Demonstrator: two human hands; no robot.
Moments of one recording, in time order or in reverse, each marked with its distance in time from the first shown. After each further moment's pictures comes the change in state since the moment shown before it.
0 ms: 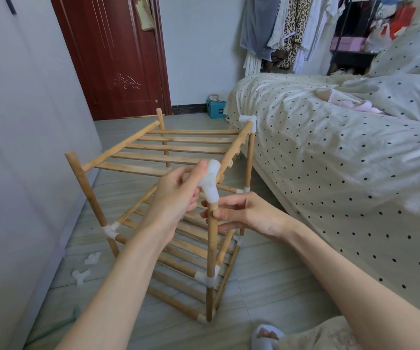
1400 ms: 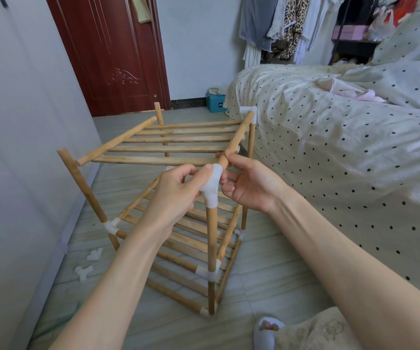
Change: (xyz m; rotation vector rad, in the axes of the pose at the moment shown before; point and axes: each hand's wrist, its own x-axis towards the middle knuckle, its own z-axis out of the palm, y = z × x) left_hand 0.000 -0.004 0.000 0.178 -0.053 0.081; right_hand 0.030 -0.022 -0.009 0.763 0.232 0.077
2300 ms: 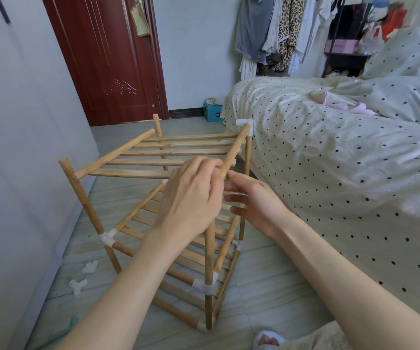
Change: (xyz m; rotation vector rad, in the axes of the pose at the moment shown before) left_hand 0.010 0.009 0.020 0.783 0.141 0.619; right_hand -0.012 0.009 -0.011 -0.415 0.196 -0.200
